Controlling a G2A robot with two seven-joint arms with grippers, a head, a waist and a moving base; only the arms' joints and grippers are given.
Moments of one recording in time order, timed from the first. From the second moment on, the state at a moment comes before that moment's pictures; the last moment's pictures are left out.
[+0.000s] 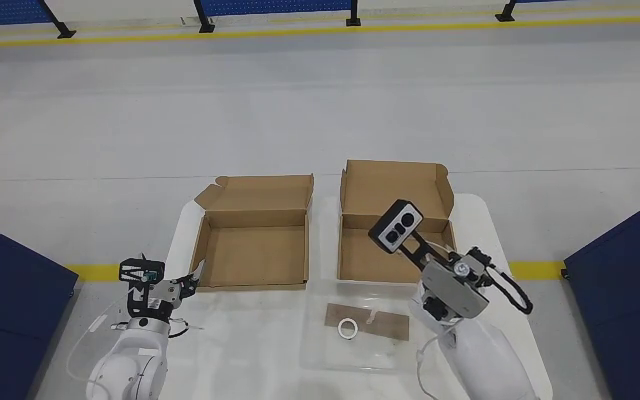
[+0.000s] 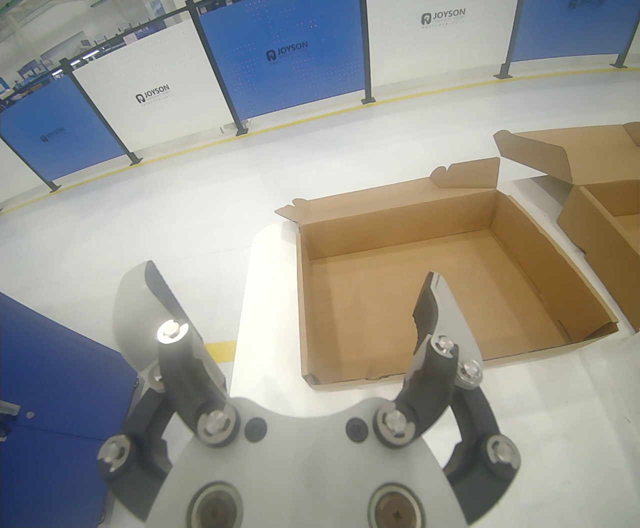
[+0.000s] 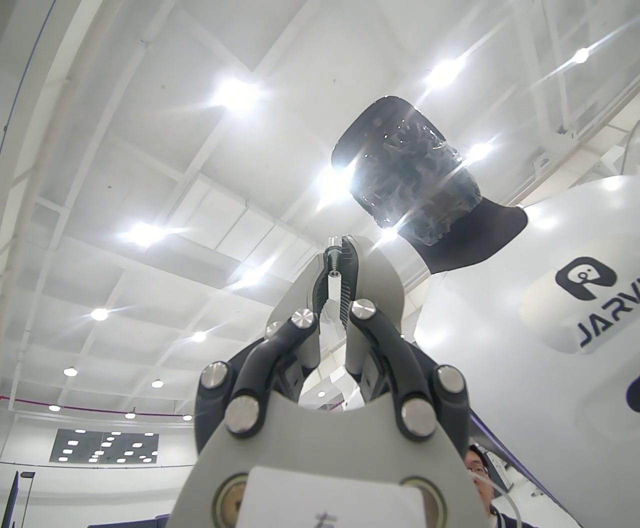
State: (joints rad) left arm 1.73 -1.15 -1.60 -1.80 1.33 0.00 0.00; right arm -1.31 -1.30 1.20 -1.91 1.58 0.35 1.31
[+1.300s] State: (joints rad) left arm 1.73 -1.15 -1.60 -1.80 1.33 0.00 0.00; right arm -1.48 -1.24 1.46 -1.95 1.23 0.45 1.26
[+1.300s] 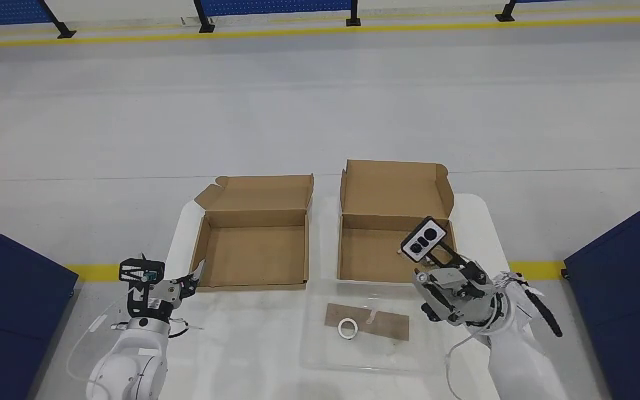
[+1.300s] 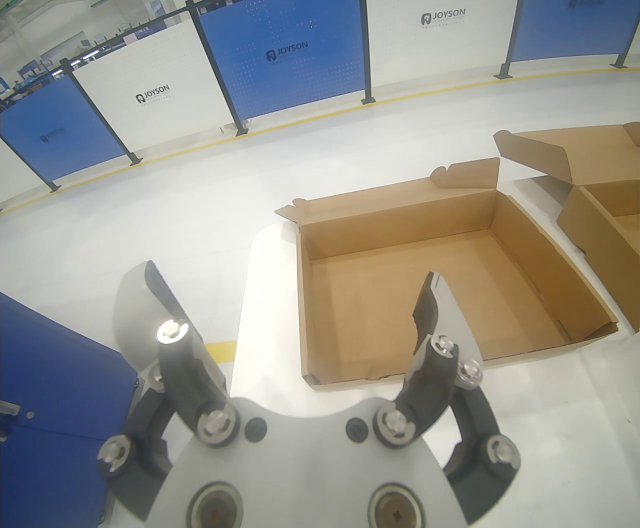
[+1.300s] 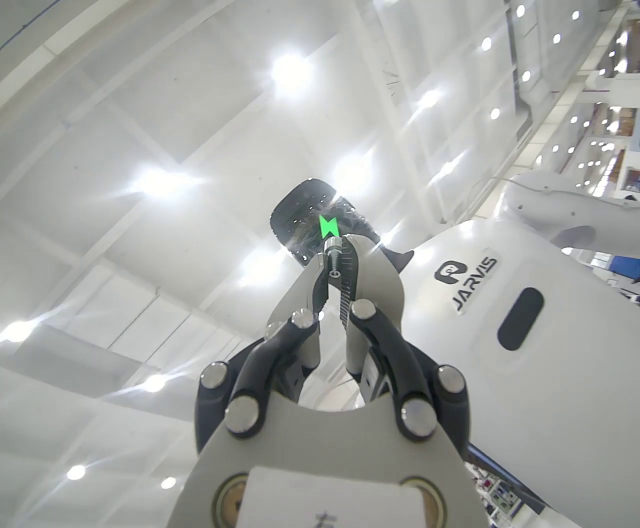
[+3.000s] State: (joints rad) left arm 1.73 -1.15 -1.60 -1.80 1.33 0.00 0.00; right arm -1.52 -1.12 1.59 -2.12 0.28 0.54 1.15
